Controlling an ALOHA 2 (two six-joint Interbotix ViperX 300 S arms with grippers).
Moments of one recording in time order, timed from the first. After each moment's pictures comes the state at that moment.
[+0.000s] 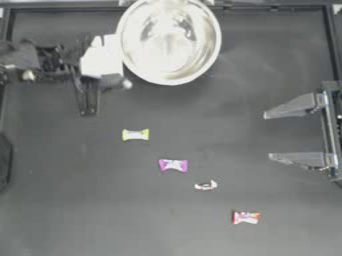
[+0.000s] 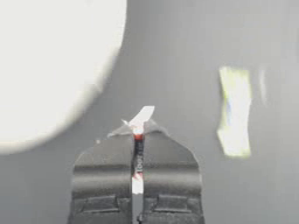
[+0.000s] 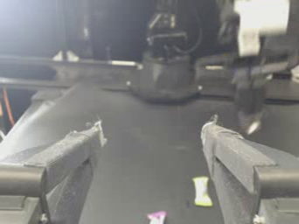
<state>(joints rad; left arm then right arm) 0.45 -0.23 0.59 0.01 0.45 0.35 0.00 -0.84 1.19 -0.03 -0.34 0.00</state>
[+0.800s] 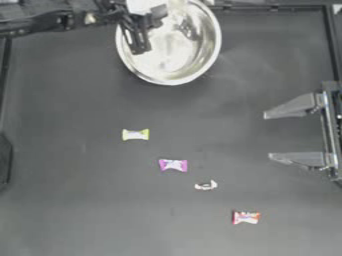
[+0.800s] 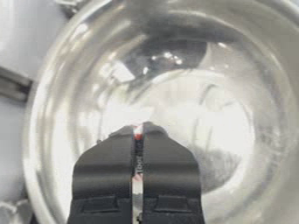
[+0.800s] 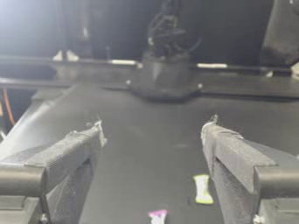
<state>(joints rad) 0.64 0.21 0.22 0.02 0.31 0.43 0.00 -0.84 1.19 -0.02 -0.34 0.00</state>
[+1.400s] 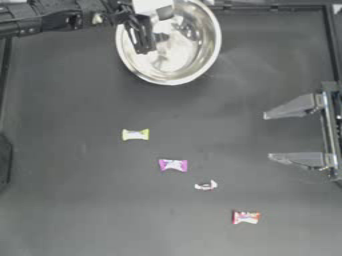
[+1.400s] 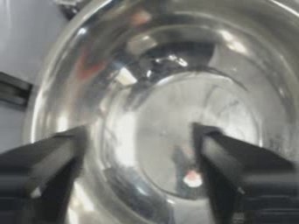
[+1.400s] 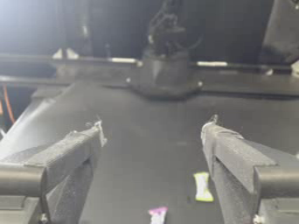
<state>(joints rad) 0.65 0.24 0.20 0.03 0.30 0.42 -0.01 -0.84 1.20 -0.02 -0.34 0.00</state>
